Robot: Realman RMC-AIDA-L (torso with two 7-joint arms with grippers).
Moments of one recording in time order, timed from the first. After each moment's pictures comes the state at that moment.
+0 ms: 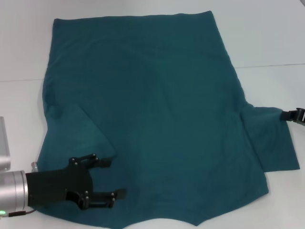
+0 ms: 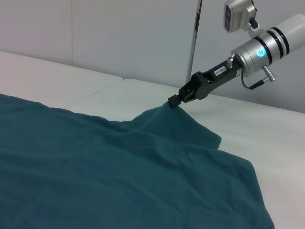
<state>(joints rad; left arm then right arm) -0.46 -2.17 0.74 0.76 2.09 1.52 -1.23 0.55 1.96 -0.44 -0.55 -2.21 -1.05 2.08</state>
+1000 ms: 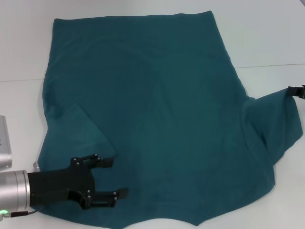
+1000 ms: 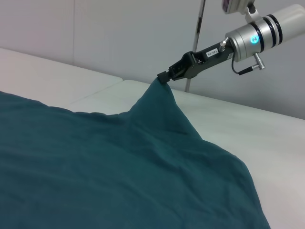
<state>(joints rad) -0.47 -2.17 0.74 0.75 2.09 1.52 -1.25 0.58 1.94 -0.44 -0.61 -2.16 -1.04 2.00</state>
